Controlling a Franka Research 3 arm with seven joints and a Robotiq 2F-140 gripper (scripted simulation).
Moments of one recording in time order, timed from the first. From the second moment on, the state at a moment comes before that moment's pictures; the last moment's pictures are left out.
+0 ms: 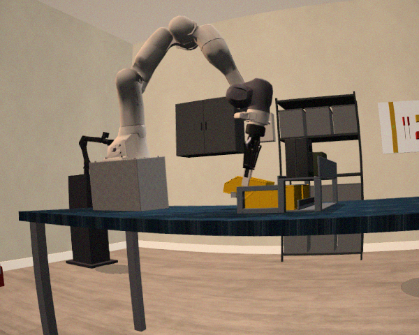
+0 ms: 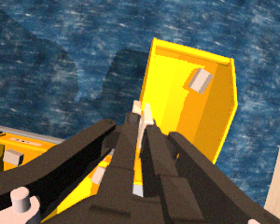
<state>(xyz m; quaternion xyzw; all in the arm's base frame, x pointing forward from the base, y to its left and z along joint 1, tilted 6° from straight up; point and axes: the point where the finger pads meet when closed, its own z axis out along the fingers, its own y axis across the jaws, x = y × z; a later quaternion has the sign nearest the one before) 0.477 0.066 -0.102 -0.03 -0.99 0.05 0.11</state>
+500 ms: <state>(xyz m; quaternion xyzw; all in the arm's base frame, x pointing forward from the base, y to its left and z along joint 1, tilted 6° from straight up) 0.490 0.065 -0.102 -0.03 -0.99 0.05 0.11</state>
